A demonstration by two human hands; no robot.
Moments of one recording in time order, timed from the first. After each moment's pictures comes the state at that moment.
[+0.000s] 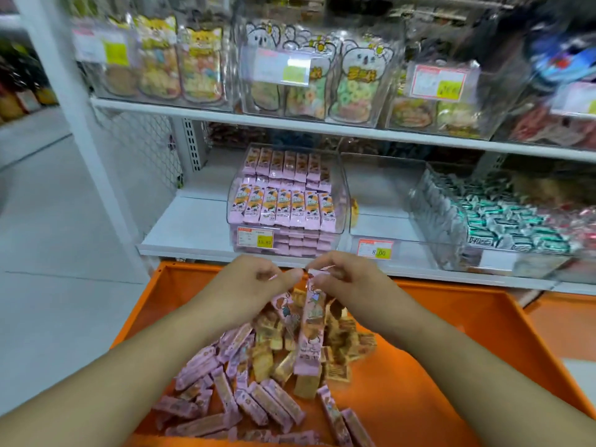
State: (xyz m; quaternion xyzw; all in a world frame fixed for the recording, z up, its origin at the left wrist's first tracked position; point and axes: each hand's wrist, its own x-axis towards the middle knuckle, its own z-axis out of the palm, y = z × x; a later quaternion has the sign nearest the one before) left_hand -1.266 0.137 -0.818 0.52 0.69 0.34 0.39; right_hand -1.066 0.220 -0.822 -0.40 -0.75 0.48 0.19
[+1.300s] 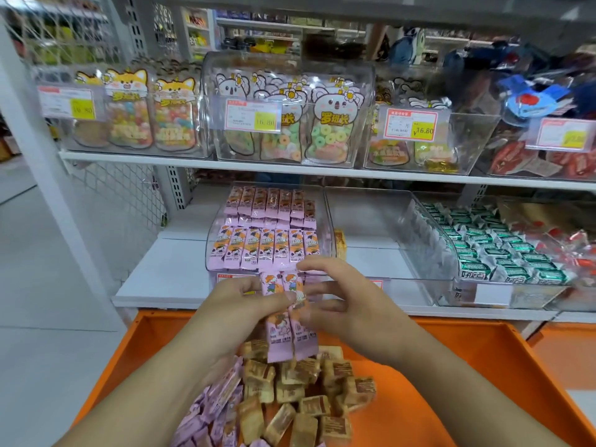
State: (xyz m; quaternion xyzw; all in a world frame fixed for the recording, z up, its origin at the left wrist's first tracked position) left_hand -1.254 0.185 -0.807 0.35 0.63 0.49 0.49; right_hand -1.059 0.248 -0.787 -0.34 -0.77 0.48 0.23
